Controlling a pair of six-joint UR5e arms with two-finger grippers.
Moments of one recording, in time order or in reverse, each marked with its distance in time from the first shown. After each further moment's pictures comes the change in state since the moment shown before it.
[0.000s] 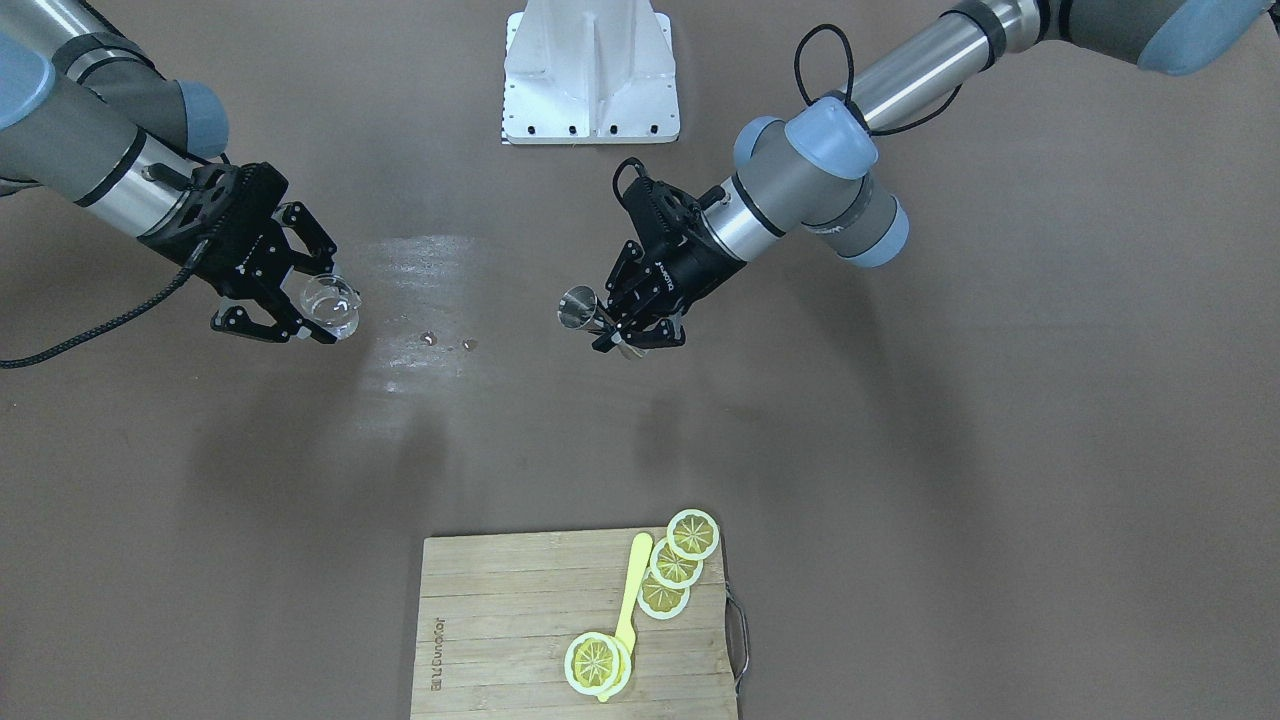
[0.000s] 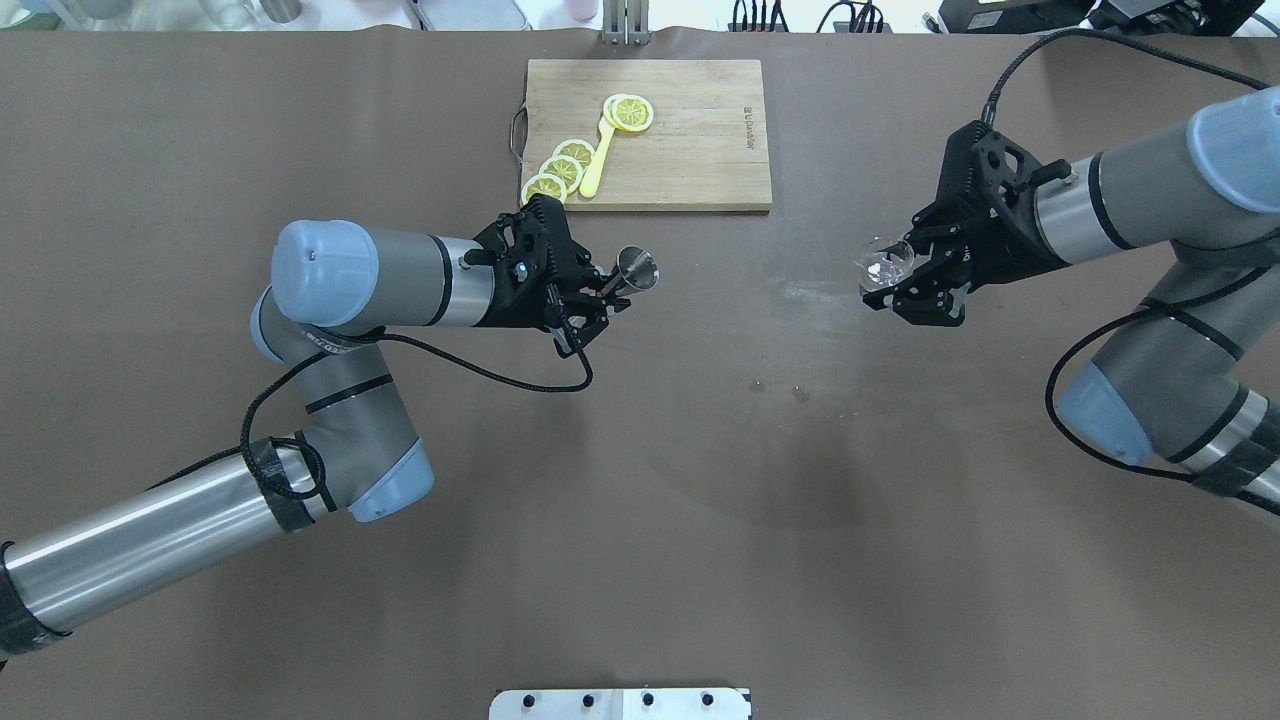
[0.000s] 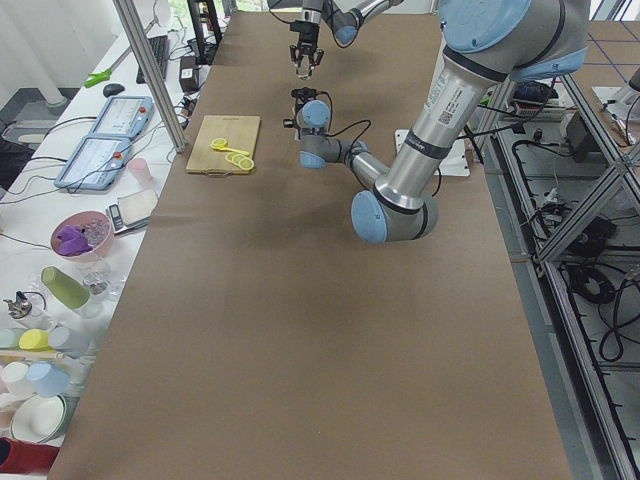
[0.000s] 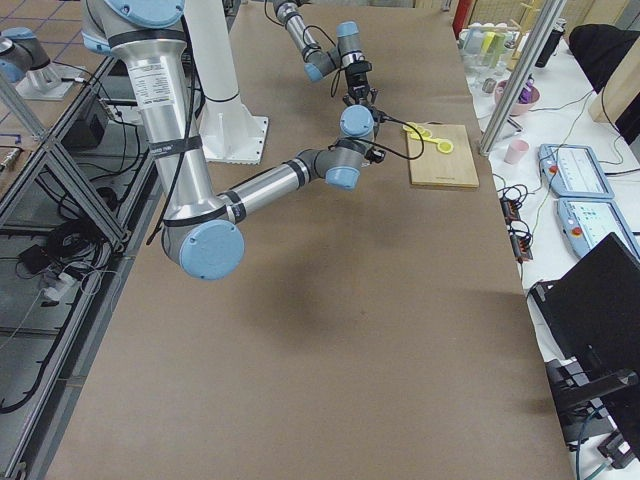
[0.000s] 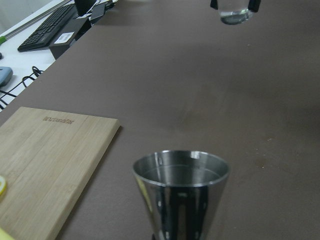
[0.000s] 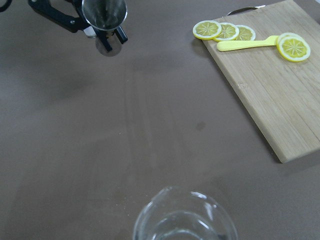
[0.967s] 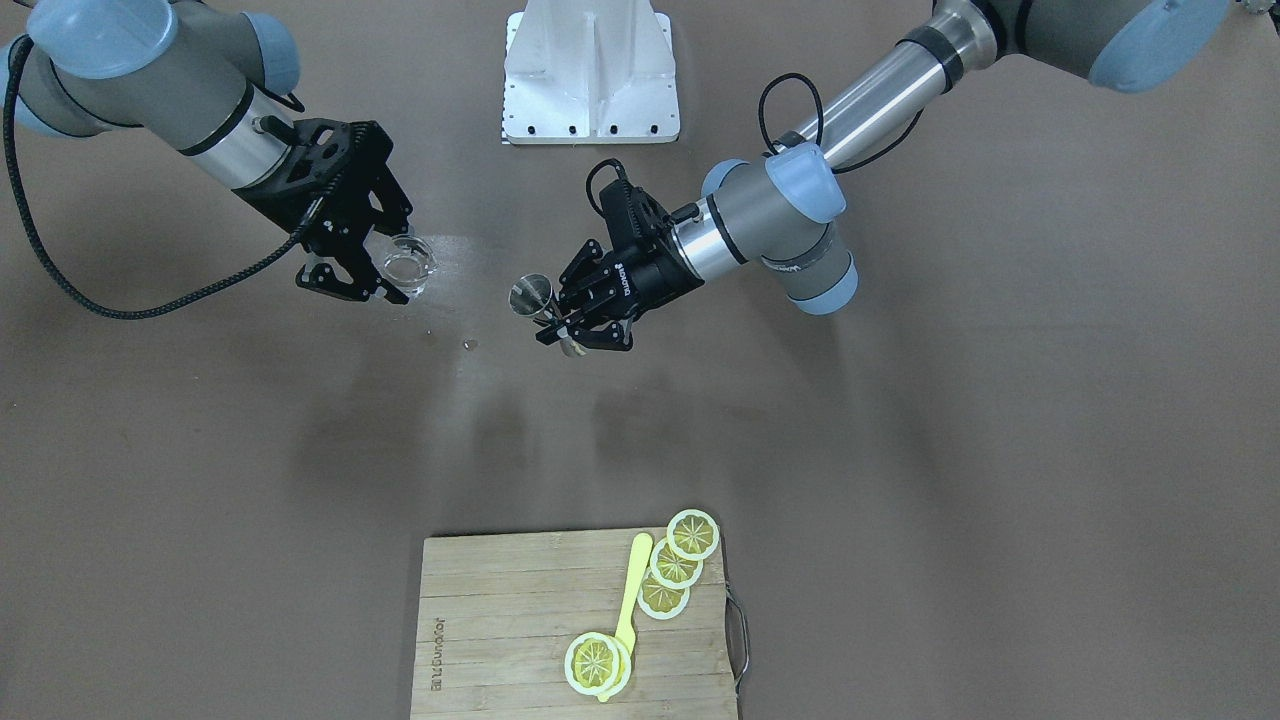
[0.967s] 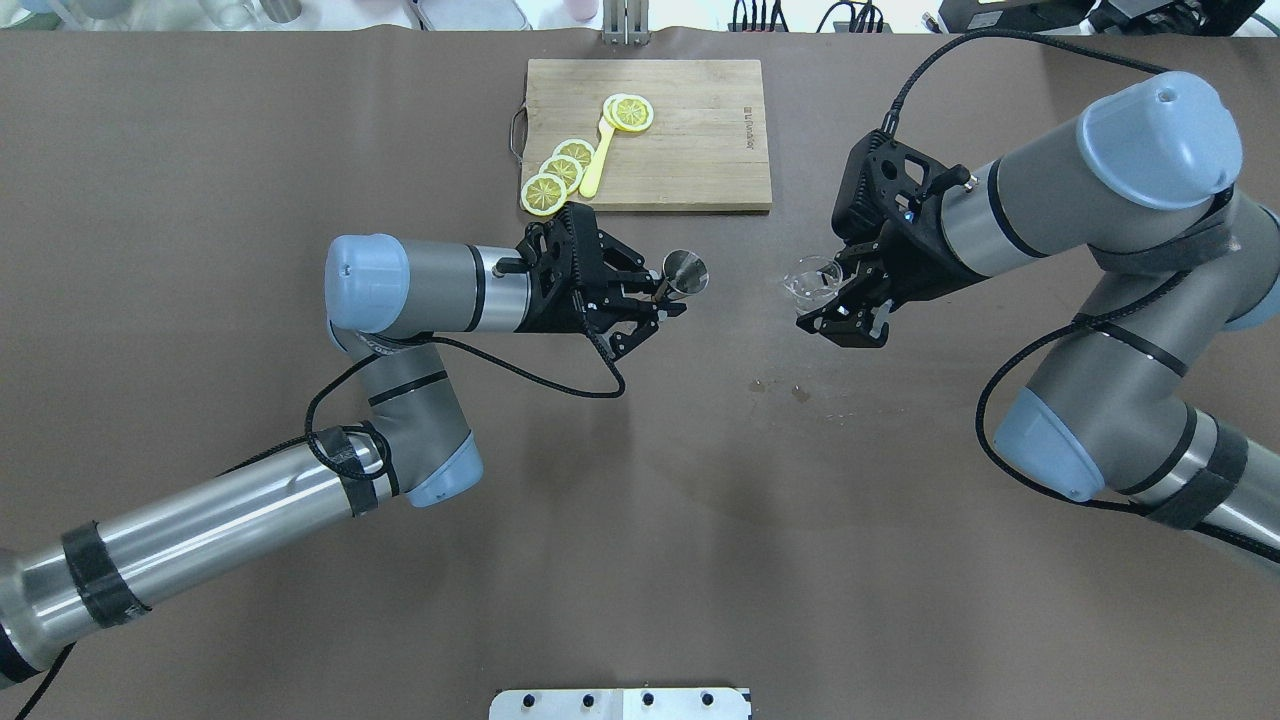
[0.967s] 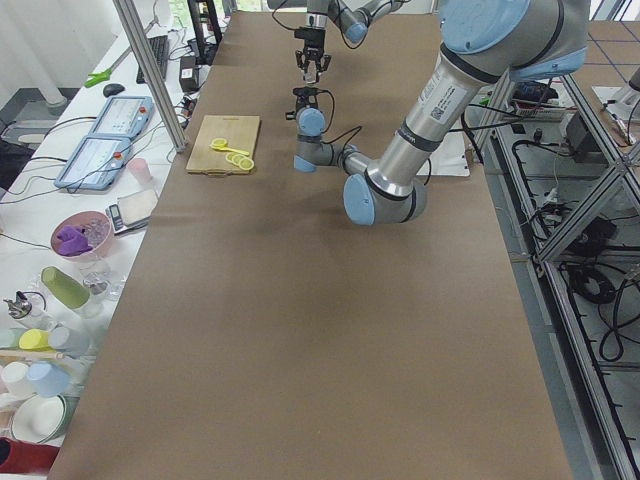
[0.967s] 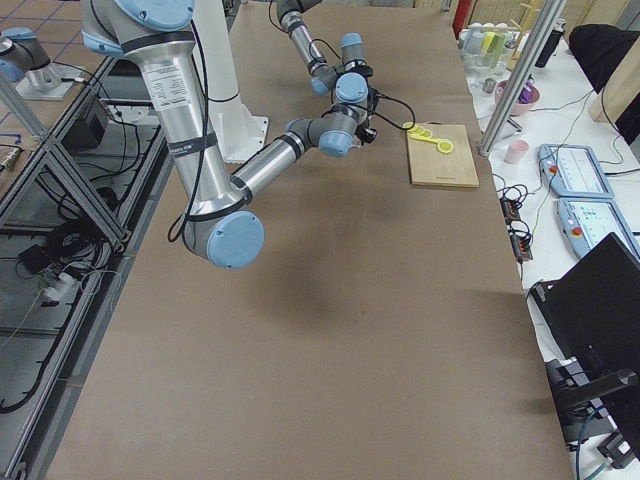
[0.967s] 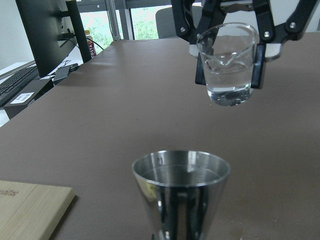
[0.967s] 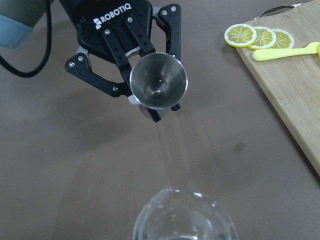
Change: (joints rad) left arm 0.029 -0.116 0.219 -0.320 -0.018 -0.061; right arm -0.089 0.103 0.133 -0.341 -0.063 -0.029
